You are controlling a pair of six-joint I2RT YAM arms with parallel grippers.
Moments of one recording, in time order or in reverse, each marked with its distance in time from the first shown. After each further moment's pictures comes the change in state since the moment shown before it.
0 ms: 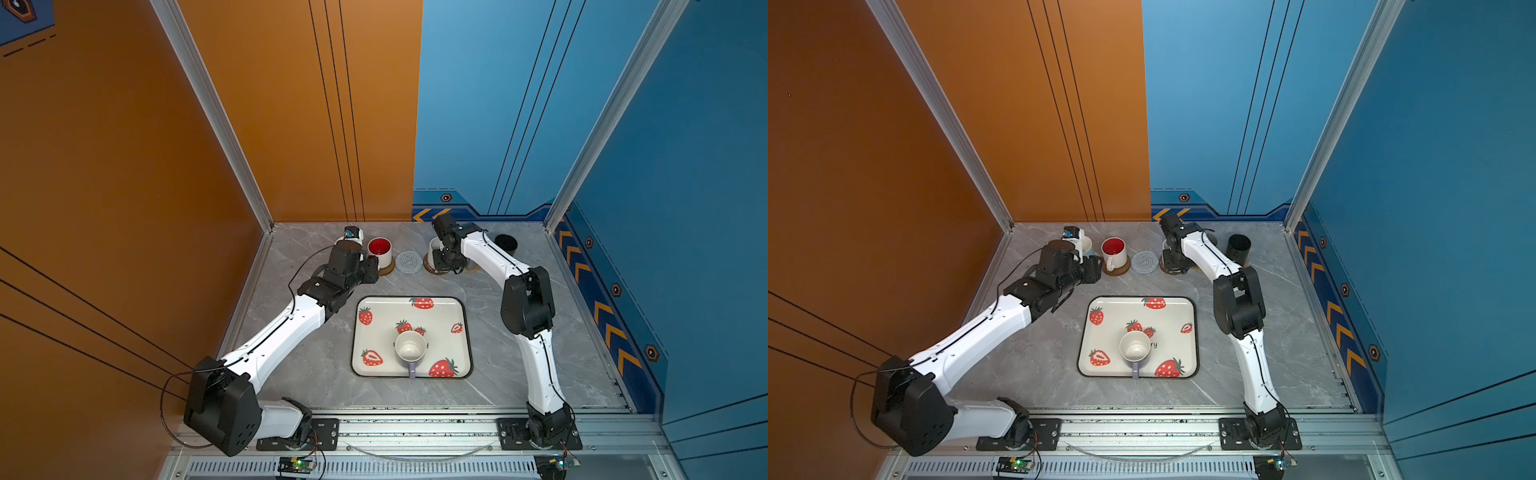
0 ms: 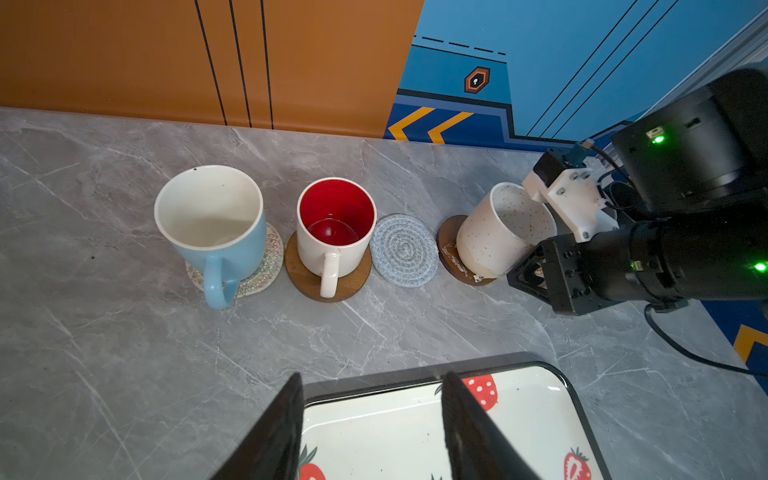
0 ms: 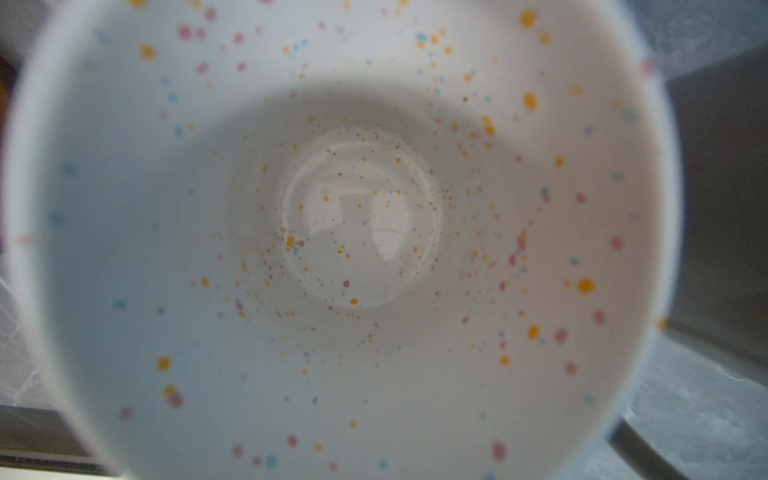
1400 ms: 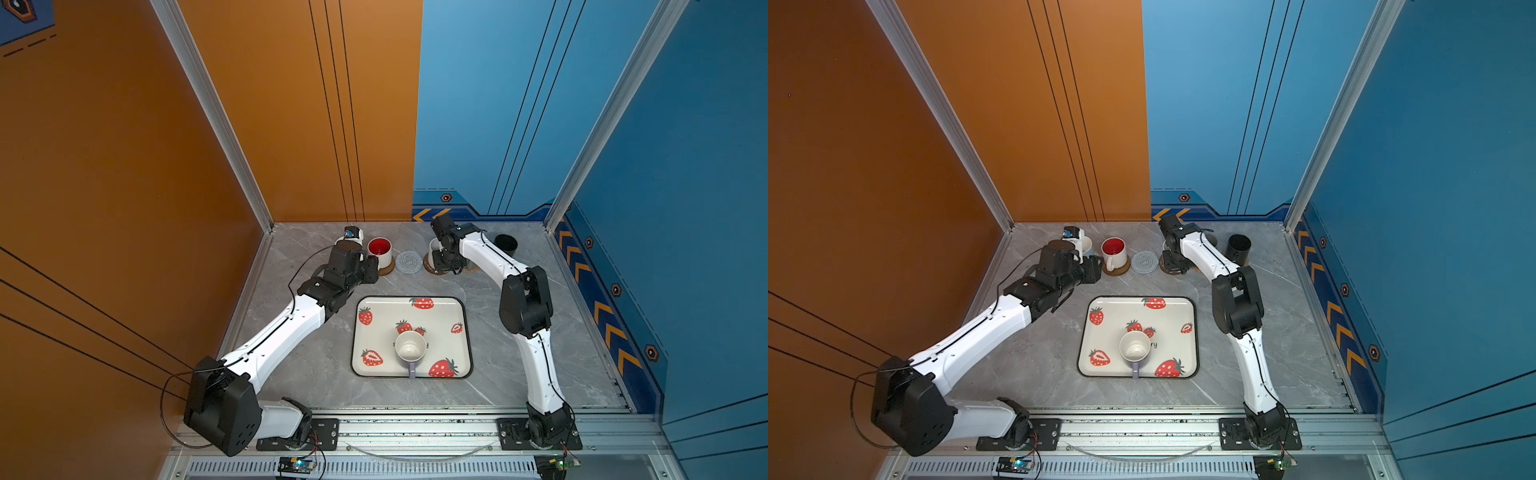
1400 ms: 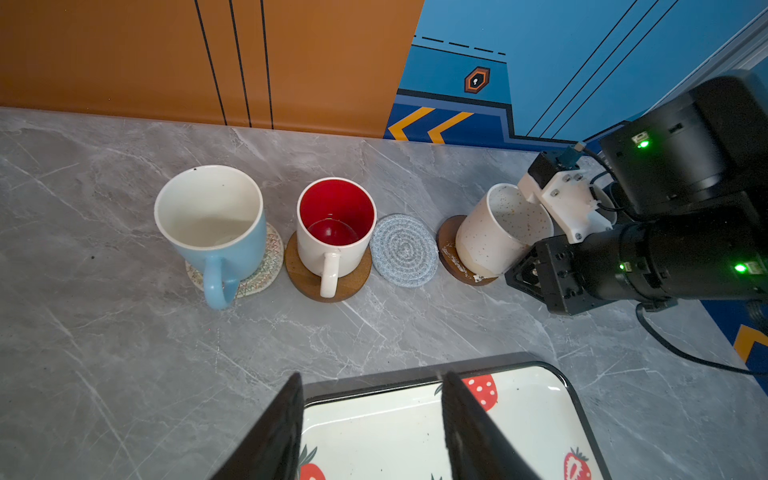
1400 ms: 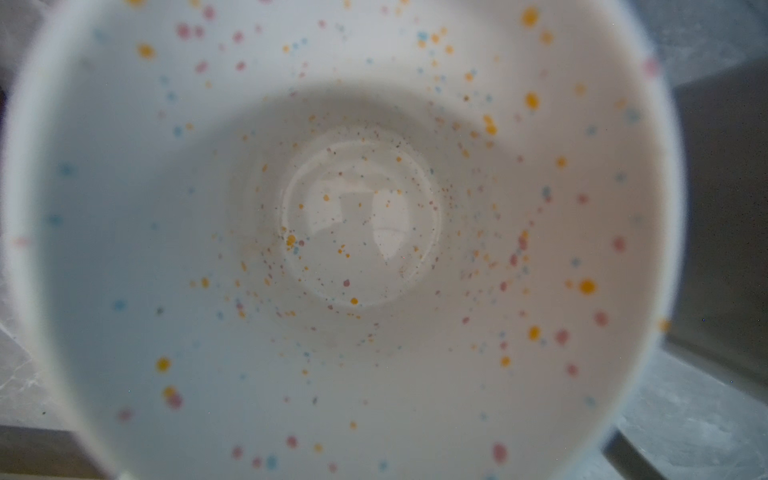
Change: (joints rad) left arm 0.000 0.000 0.000 0.000 0.000 0.000; right arm 0.006 0.013 0.005 0.000 0.026 -0.010
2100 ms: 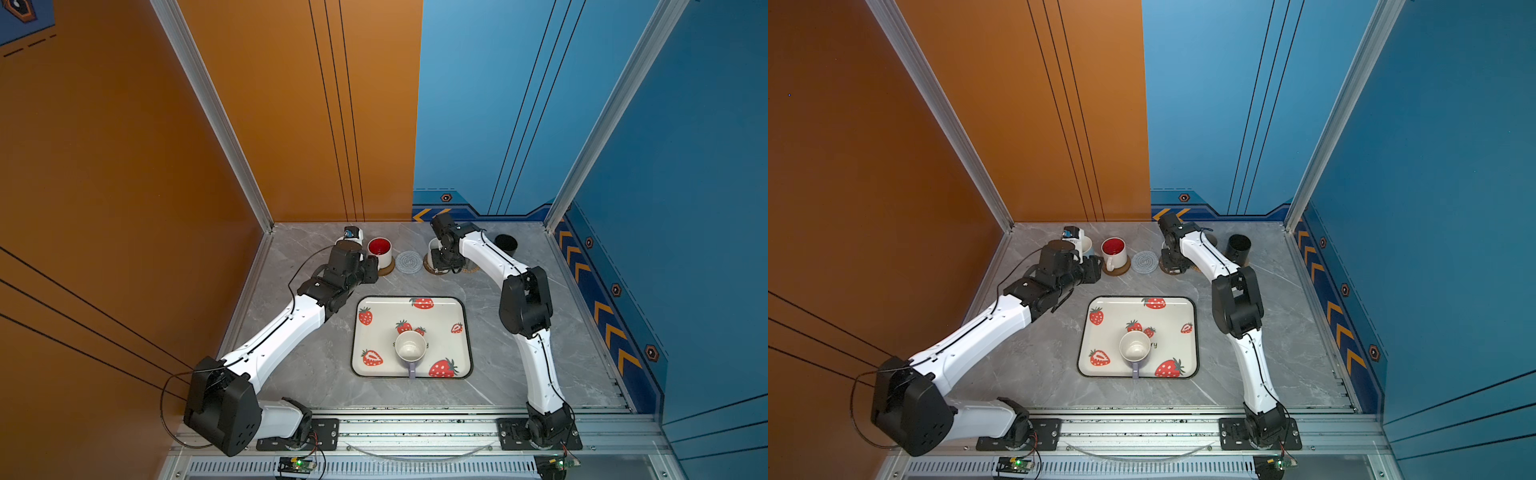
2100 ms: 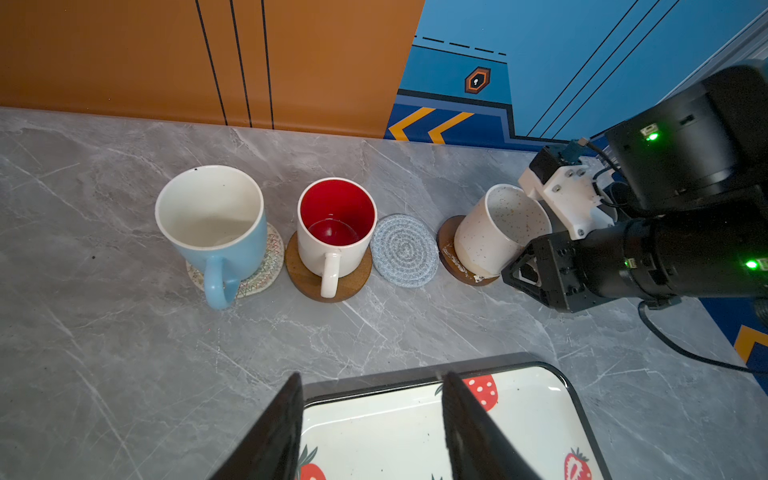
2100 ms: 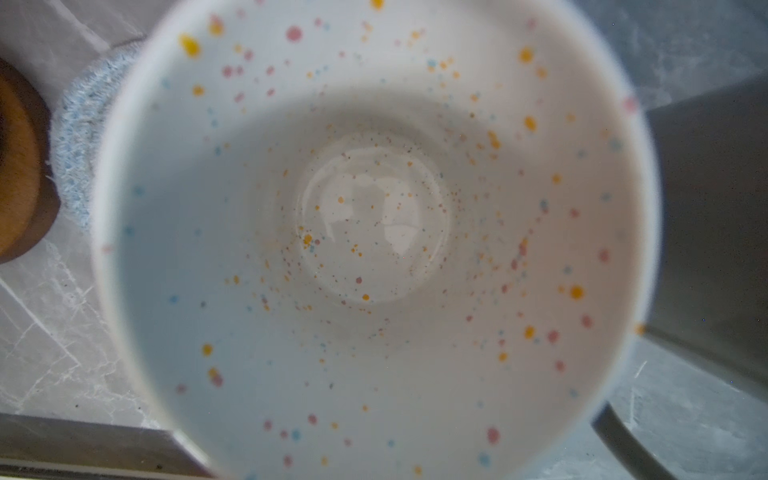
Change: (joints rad) left arm 0.001 0.000 0.000 0.000 0.000 0.000; right arm 0.001 0.001 0.016 0.001 -0.019 0.010
